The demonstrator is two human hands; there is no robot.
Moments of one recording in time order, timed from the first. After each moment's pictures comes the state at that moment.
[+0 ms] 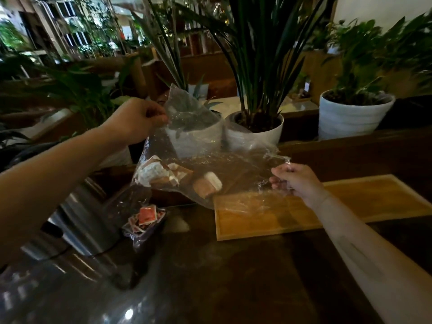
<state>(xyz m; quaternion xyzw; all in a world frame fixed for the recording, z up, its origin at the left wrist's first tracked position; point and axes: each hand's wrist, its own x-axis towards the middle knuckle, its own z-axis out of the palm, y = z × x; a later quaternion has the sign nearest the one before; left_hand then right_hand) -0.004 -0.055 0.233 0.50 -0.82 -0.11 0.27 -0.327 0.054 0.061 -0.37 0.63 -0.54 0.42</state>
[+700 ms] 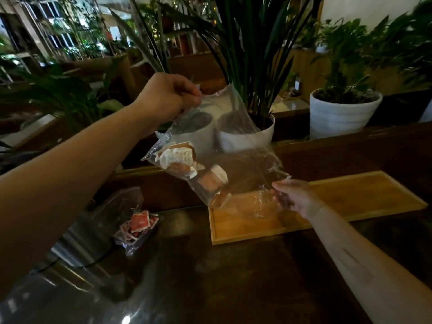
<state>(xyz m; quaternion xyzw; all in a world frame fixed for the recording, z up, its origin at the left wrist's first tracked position) -0.078 -0.057 0.255 0.40 -0.81 -0.24 0.36 -0.340 0.058 0.027 -0.26 0.65 -0.53 0.47</state>
